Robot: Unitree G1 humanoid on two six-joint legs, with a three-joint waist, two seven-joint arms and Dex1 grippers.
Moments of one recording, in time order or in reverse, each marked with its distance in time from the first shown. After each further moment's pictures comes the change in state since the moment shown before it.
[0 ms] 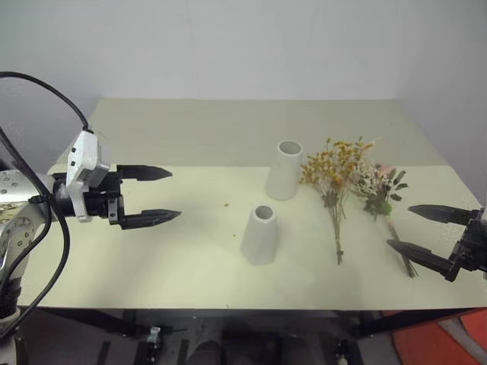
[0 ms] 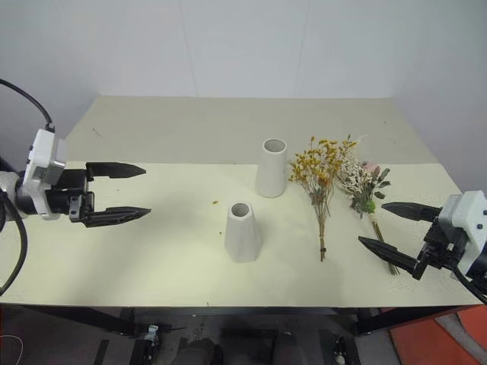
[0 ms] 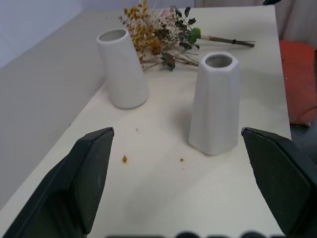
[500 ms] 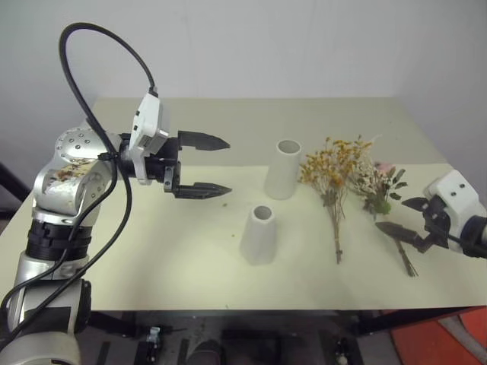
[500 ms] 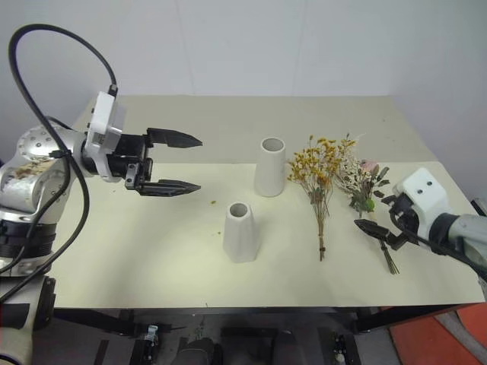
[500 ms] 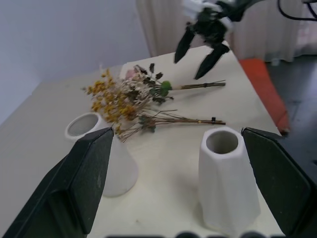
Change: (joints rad) left arm -0.413 -0.258 -0.268 0.227 0.129 -0.144 -0.109; right arm -0.350 -0.154 0.371 0.132 -0.188 0.421 -0.307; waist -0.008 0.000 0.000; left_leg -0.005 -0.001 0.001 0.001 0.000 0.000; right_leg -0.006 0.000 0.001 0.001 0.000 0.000
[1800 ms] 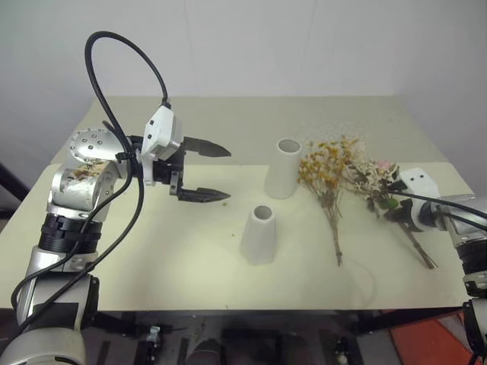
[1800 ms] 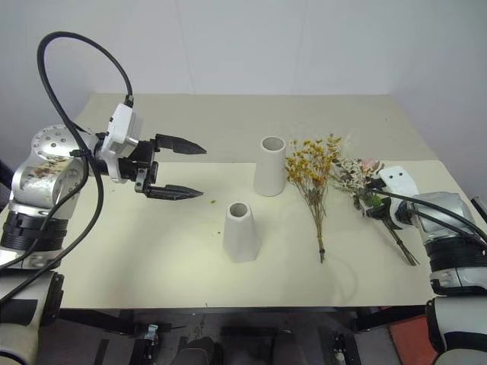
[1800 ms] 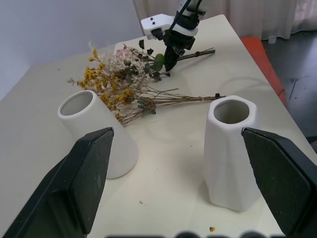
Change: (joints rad) left arm -0.005 -0.014 -0.027 0.071 0.107 -0.071 -0.042; right arm -0.553 0.210 0.312 0.672 -0.293 0.155 -0.151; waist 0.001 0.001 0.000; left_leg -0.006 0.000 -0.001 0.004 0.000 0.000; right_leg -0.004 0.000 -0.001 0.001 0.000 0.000
